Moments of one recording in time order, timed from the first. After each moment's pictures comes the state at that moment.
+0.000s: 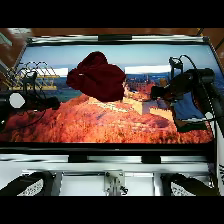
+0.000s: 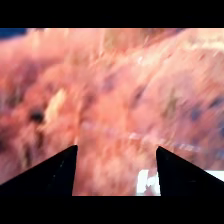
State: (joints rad) left arm -0.09 -1.11 0.98 1.46 -0.91 -1.70; right arm 0.16 -1.28 1.29 1.65 -1.19 -1.37
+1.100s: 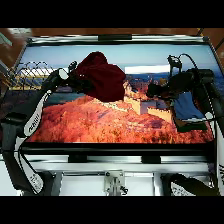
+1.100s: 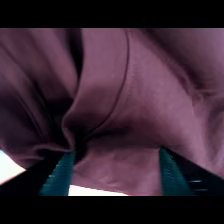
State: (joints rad) left arm -0.19 -2.03 1.78 1.08 -0.91 -1.59; right arm 0.16 -1.28 1.29 1.74 -1.14 -1.37
